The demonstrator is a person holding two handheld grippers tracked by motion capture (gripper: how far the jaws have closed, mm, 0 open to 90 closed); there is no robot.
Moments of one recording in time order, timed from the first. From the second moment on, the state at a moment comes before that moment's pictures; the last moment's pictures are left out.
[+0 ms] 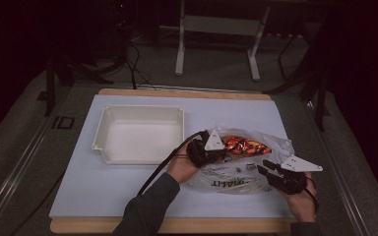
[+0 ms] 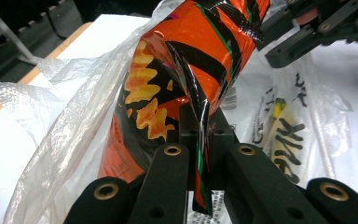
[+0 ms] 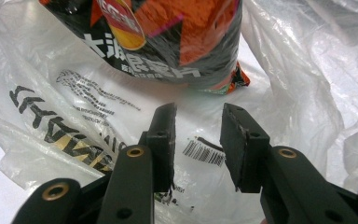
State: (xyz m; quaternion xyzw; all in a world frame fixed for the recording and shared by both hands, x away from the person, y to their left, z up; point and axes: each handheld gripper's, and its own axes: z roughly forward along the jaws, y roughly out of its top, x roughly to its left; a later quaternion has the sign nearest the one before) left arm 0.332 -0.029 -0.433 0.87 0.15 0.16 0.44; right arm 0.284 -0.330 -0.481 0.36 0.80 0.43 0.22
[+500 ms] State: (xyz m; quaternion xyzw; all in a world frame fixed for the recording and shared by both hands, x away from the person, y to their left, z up) left arm 0.330 -0.024 -0.425 0.87 0.16 0.11 0.46; right arm 0.287 -0.328 -0.486 0.36 0.80 0.42 0.22
